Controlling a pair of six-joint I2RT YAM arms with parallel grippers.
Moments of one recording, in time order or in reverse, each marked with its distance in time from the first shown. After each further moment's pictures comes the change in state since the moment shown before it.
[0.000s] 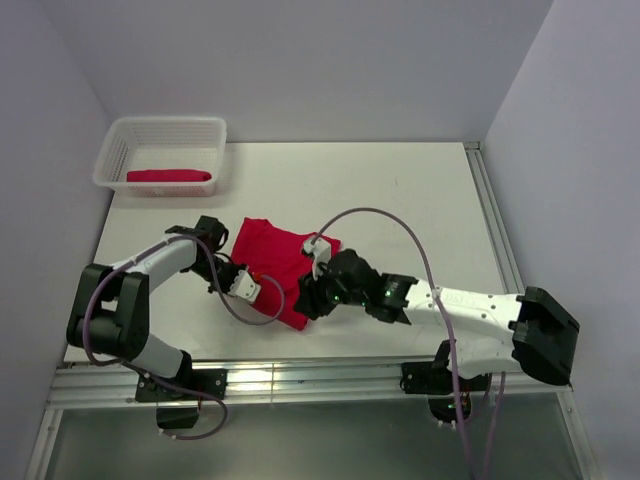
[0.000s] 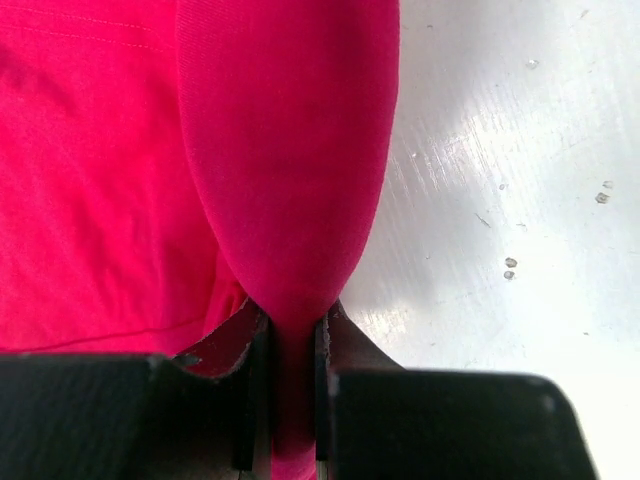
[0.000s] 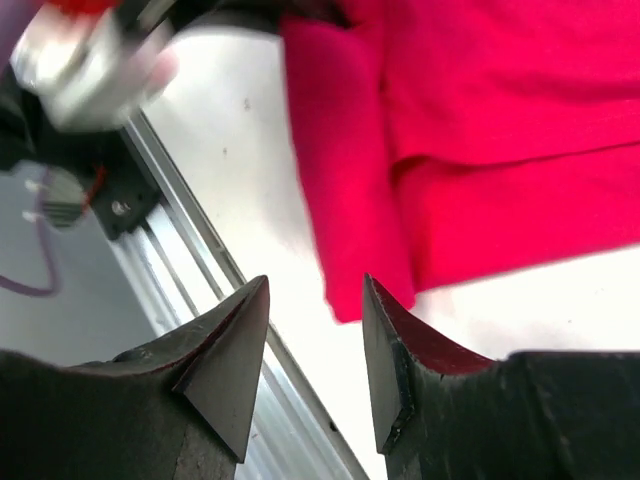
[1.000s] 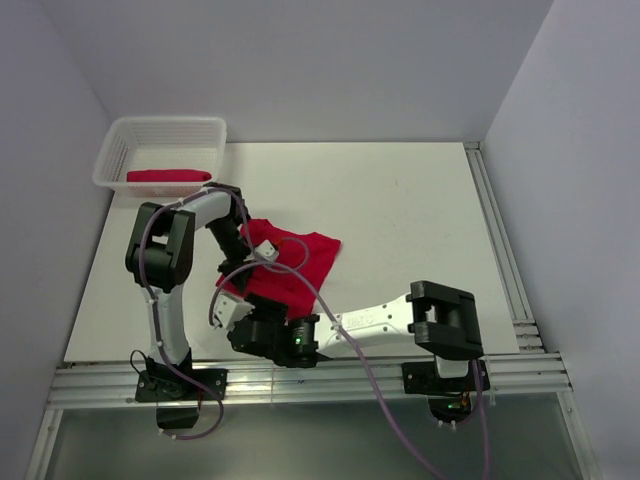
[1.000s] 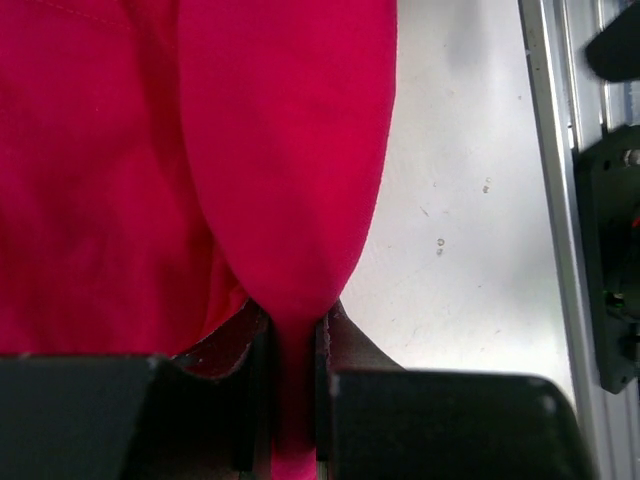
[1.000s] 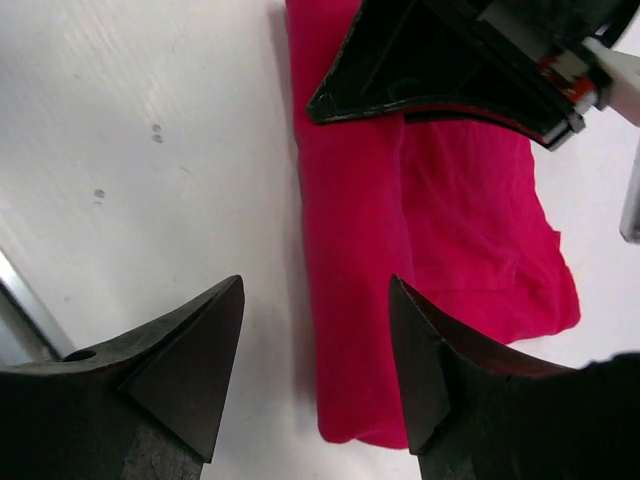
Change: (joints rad) left arm -0.041 0.575 0.586 -0.575 -0.041 -0.090; right arm 0.518 0.497 0.407 -0.068 0.863 -0.473
